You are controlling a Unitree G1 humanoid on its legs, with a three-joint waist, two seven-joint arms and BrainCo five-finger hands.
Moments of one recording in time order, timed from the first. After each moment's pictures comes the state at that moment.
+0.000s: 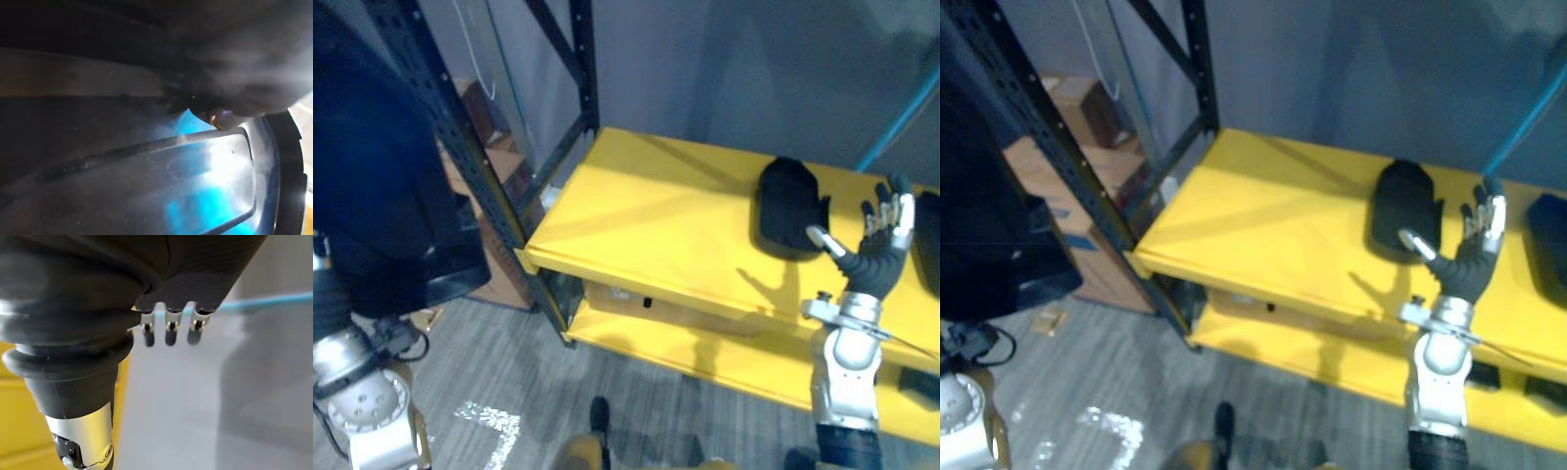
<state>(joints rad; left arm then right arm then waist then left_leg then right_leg) 0.03 0.28 0.52 -0.32 -0.02 -0.42 0.31 -0.07 -0.22 -0.26 -0.12 0.08 -0.47 -0.26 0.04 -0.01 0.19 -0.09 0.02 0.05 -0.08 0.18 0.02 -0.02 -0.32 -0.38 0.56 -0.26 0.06</state>
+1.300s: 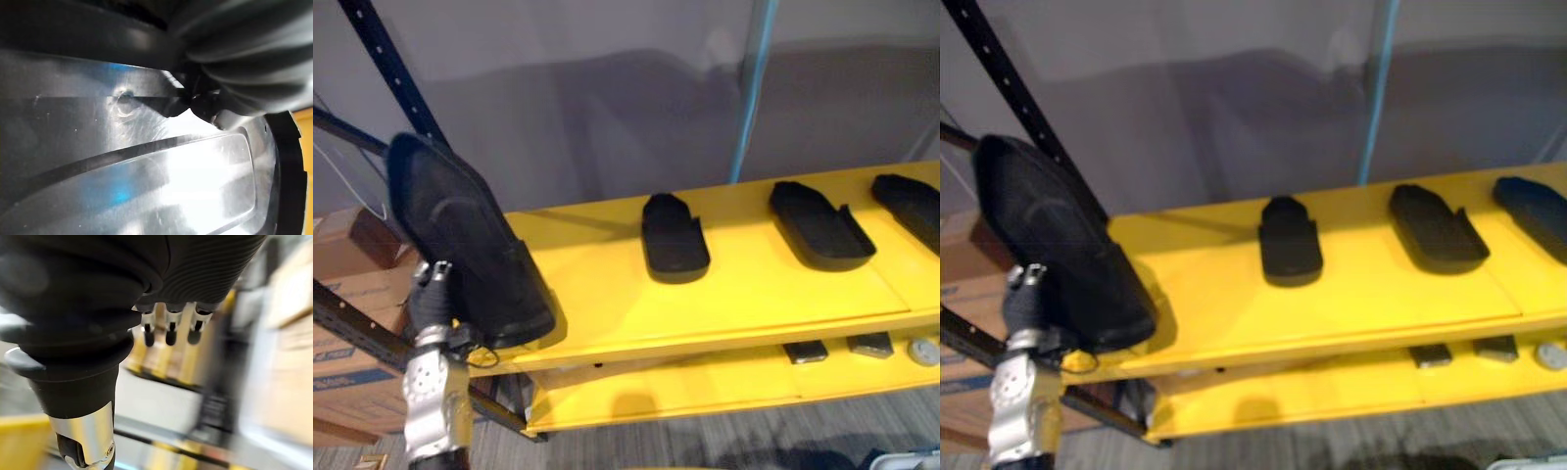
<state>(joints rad) -0.09 0.24 0.37 0.17 -0.50 -0.04 0.06 0.41 0.11 -0.67 0.23 0.03 -0.28 -0.70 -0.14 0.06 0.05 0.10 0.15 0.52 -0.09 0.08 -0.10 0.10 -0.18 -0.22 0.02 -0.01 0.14</state>
